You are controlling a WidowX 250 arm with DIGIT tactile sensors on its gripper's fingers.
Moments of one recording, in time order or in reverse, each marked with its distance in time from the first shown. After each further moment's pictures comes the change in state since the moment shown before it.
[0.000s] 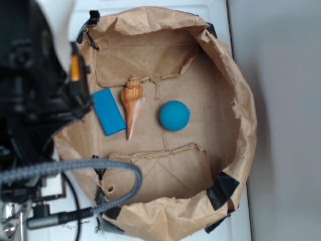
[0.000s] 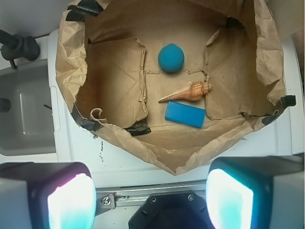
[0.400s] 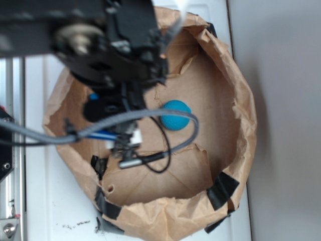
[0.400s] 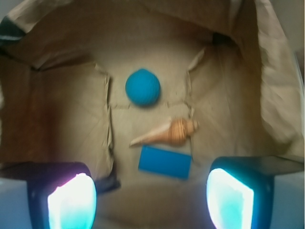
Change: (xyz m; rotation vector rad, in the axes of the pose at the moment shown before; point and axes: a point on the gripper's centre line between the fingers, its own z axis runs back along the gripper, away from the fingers) arm 0.058 0.036 -0.080 0.071 -0.047 0.037
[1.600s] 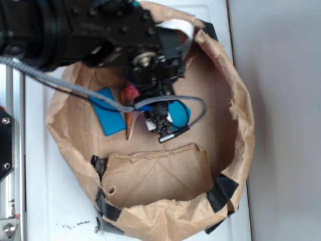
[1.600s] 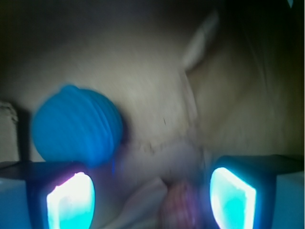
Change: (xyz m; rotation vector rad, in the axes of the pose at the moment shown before) arm 0.020 0.021 -0.093 -0.029 -0.045 0.248
